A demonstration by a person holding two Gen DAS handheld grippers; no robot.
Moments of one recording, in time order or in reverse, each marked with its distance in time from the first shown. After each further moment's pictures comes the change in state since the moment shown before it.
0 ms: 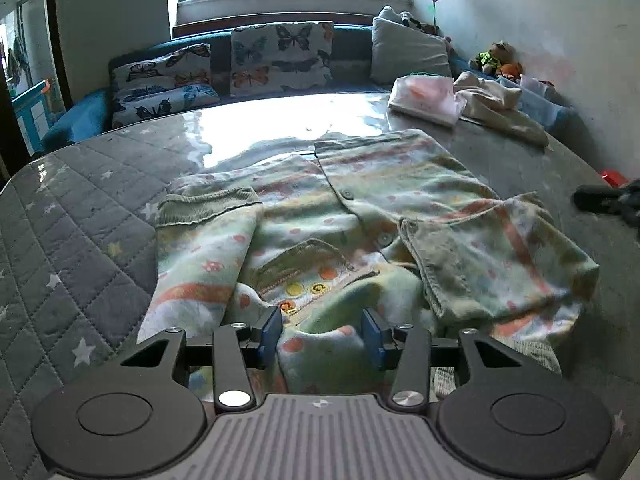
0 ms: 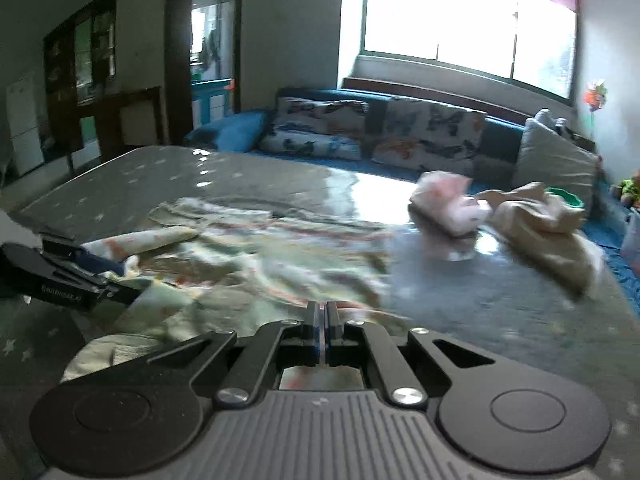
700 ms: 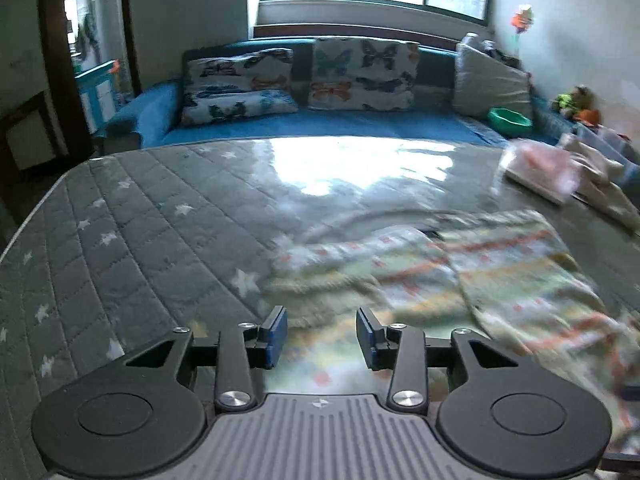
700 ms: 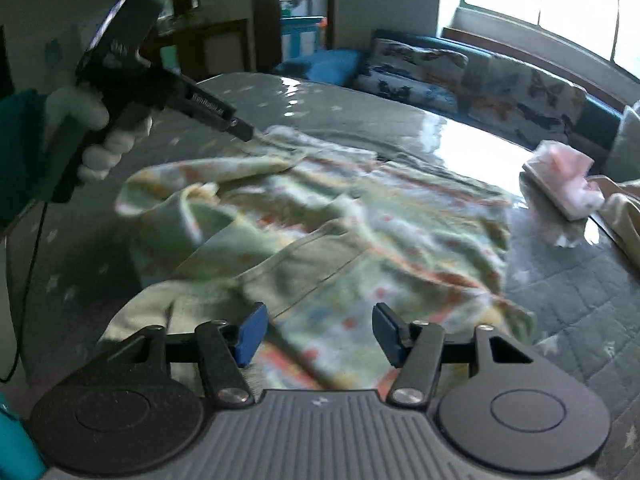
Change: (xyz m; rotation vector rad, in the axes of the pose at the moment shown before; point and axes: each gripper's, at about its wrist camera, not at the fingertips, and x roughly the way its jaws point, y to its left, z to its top) left arm 0.024 0.062 0.064 -0.144 -0.031 0.147; right arm 0.060 0.056 -0.003 -0.172 0.201 0.255
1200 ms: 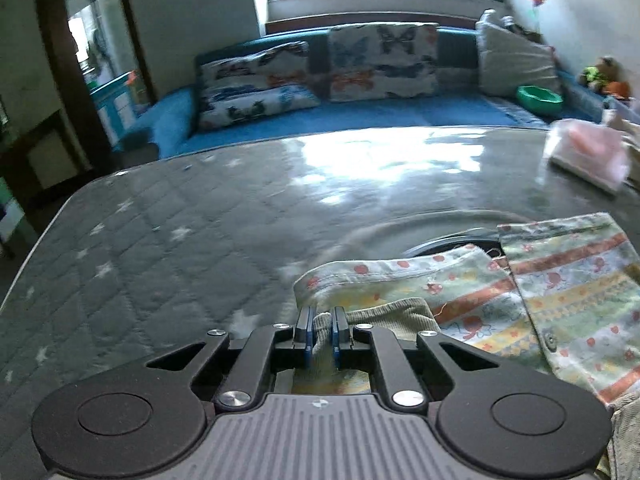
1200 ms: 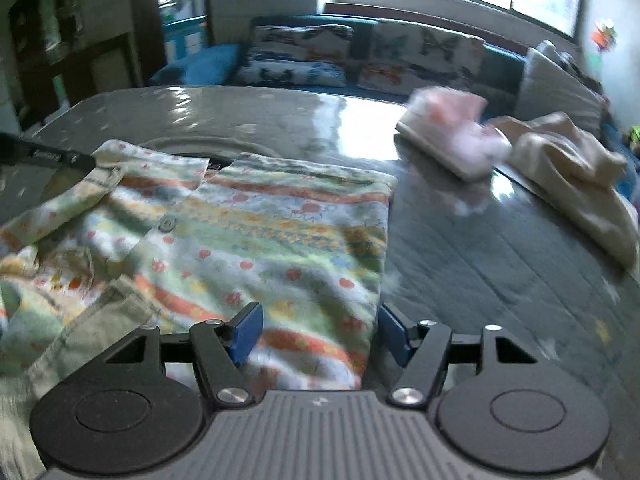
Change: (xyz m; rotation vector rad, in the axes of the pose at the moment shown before) left arm 0.070 -0.005 0.030 0.040 0.035 0.169; right arm 0.052 -0.109 0.016 0.207 0.020 -0.242
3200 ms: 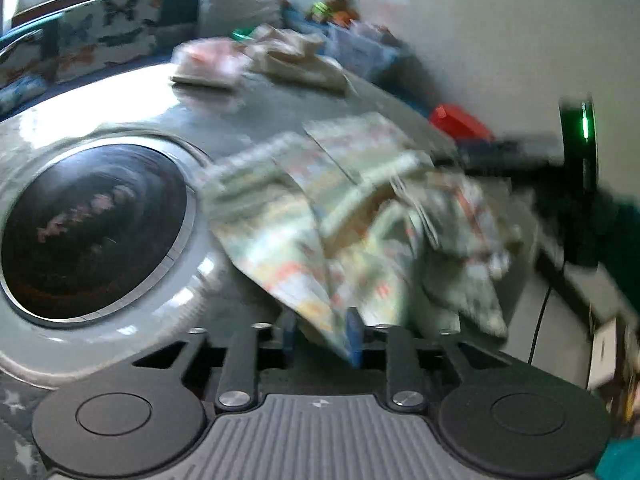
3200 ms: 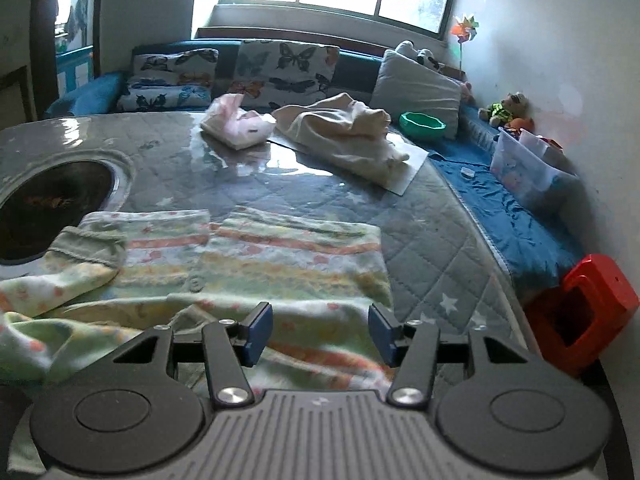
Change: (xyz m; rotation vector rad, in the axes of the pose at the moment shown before) left arm -0.163 -0.122 -0.083 0.266 0.115 -0.764; right arm -0.151 -0.119 -0.103 0.190 -0.034 -0.347
